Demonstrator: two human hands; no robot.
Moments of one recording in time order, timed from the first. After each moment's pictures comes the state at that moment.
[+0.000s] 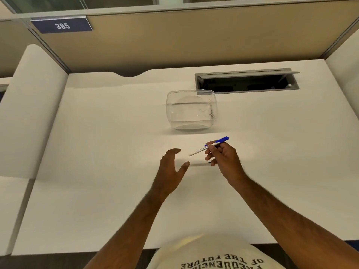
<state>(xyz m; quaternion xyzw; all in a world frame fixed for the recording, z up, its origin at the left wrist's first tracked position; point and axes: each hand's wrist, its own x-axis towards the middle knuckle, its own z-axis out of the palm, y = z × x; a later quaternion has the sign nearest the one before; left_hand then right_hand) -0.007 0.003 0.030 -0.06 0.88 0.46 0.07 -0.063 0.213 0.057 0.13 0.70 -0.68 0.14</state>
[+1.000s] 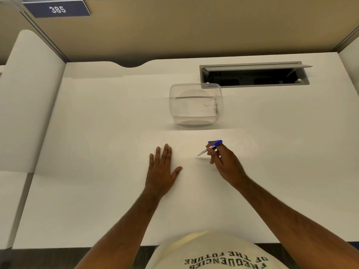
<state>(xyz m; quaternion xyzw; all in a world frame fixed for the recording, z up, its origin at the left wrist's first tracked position) 0.001 -0.039 -0.042 0.01 0.99 0.12 0.11 -0.059 0.217 0.033 -0.05 0.89 -0.43 0.12</state>
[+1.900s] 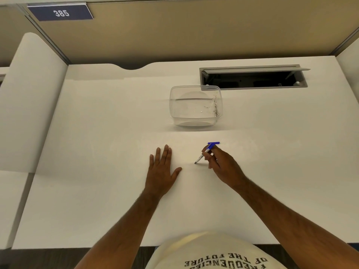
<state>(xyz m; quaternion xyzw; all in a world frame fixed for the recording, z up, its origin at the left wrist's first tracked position) -0.002 -0.039 -0.042 0.01 0.98 0.12 0.13 -0.054 0.212 0.049 -0.09 0.91 -0.38 0.16</state>
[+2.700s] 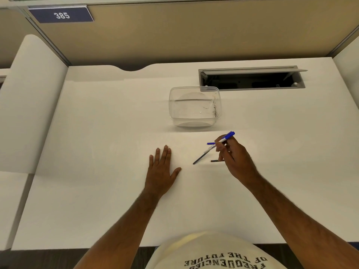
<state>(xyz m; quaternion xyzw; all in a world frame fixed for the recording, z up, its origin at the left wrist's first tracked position) -0.002 -0.039 -0.039 0.01 0.98 0.12 0.14 -0.063 0.235 0.082 -0.05 0.87 -0.49 0.08</state>
